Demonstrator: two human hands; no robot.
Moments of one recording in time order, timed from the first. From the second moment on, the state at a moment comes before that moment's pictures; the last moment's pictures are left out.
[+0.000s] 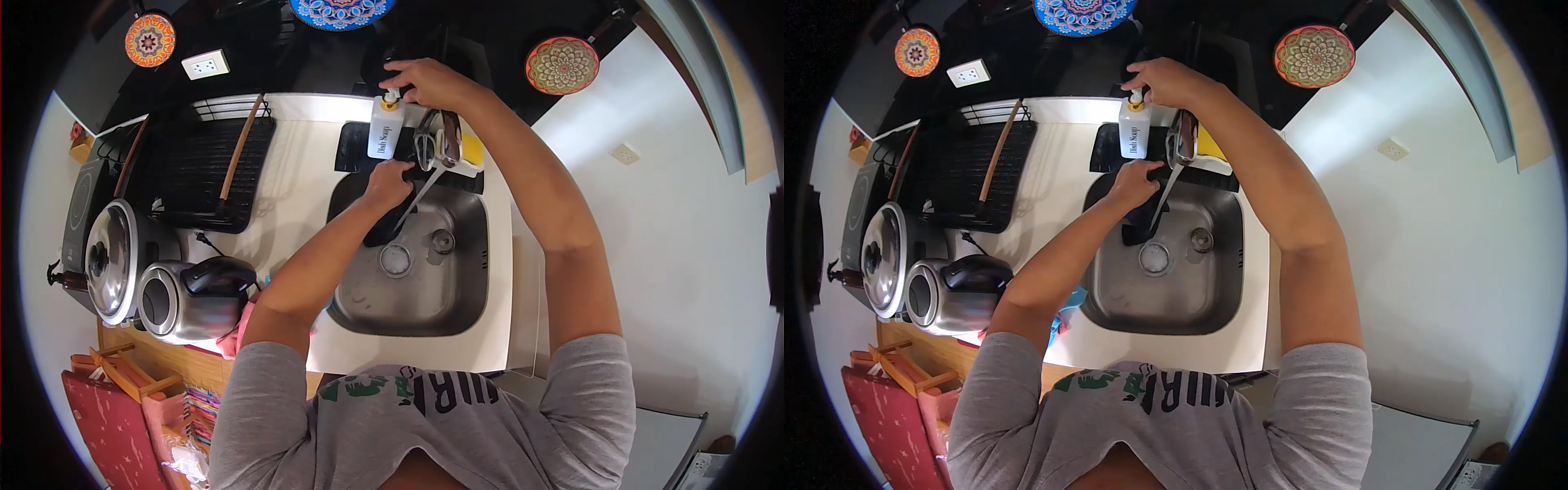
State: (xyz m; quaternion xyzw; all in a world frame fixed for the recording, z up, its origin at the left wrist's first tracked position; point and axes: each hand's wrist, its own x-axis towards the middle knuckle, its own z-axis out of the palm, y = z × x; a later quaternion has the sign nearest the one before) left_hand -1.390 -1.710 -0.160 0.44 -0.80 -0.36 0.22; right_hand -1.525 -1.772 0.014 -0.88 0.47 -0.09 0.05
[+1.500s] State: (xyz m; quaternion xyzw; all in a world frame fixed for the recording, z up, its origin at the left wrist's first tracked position) left_hand -1.365 -1.670 -0.080 0.29 -0.59 -0.68 0.31; right_hand -1.523 -1.612 -0.219 -0.41 0.48 -0.46 0.63
